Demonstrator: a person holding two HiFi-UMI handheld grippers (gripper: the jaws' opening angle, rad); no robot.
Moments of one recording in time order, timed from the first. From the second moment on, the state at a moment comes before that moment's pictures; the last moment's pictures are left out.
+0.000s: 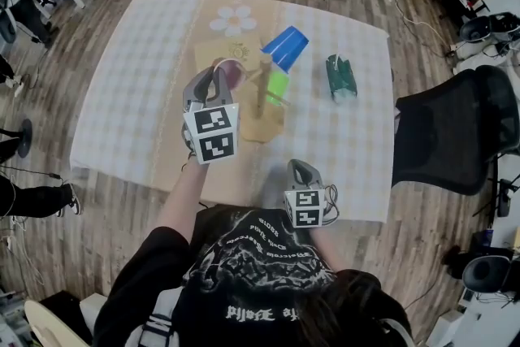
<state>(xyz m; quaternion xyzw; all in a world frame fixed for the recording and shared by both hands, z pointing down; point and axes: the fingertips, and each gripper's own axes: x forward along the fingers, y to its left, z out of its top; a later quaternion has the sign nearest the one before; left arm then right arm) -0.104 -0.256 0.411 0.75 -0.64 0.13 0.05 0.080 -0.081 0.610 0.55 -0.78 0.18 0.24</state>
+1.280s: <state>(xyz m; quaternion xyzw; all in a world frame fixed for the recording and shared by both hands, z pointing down) -0.073 -0.237 0.400 0.78 -0.60 0.16 -0.05 0.078 -0.079 0.614 0.55 -0.78 0.18 0.26</state>
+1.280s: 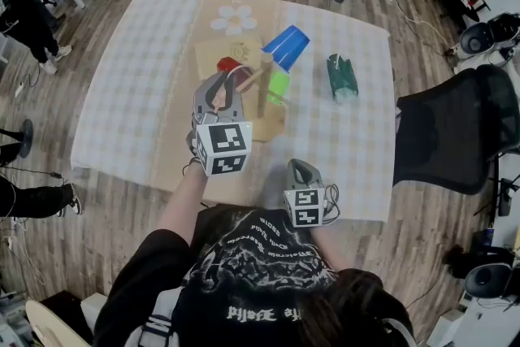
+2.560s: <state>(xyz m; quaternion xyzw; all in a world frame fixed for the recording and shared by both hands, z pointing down) -0.056 -0.215 0.413 0.79 -0.57 0.20 -0.15 0.075 -0.078 0.608 0.54 -0.78 0.18 0.26</state>
